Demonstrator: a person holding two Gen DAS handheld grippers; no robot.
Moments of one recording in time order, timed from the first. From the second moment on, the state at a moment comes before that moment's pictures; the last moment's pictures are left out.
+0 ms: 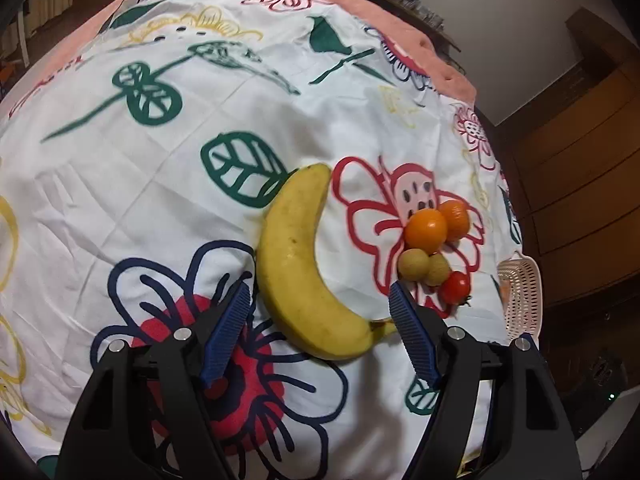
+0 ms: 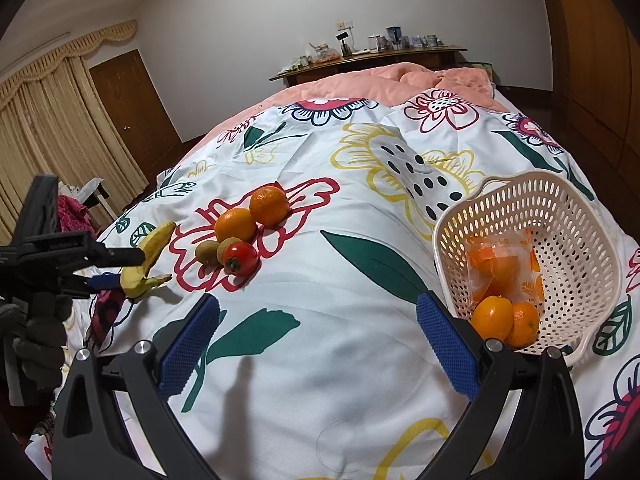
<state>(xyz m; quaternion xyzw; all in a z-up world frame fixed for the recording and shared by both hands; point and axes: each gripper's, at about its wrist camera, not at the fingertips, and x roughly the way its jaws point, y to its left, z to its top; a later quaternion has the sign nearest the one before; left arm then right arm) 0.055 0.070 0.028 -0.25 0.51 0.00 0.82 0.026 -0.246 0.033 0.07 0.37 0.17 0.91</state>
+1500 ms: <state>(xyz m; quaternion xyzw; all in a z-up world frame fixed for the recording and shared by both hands) 0.079 0.051 0.039 -0.14 0.45 -0.01 0.88 0.037 -0.251 0.024 0.11 0.41 0.19 0.88</state>
